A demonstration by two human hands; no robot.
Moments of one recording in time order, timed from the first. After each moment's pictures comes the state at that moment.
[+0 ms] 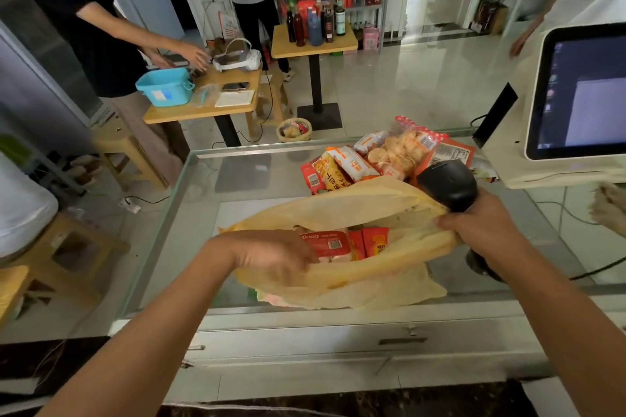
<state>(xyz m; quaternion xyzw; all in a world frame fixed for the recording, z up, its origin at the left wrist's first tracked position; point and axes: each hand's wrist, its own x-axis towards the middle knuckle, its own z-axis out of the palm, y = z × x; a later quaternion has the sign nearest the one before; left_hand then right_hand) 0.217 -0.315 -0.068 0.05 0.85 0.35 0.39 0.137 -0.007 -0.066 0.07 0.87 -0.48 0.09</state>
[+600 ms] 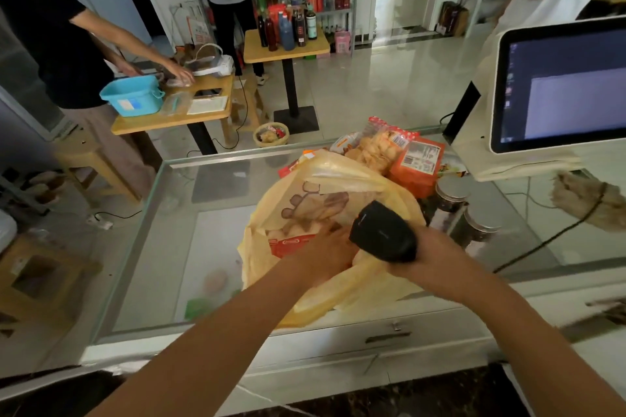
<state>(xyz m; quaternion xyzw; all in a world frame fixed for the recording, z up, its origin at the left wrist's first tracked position) 0.172 -0.216 -0.143 0.22 0.97 -0.03 0.11 0.190 -0.018 -0.070 -0.14 0.91 -0.34 0.19</state>
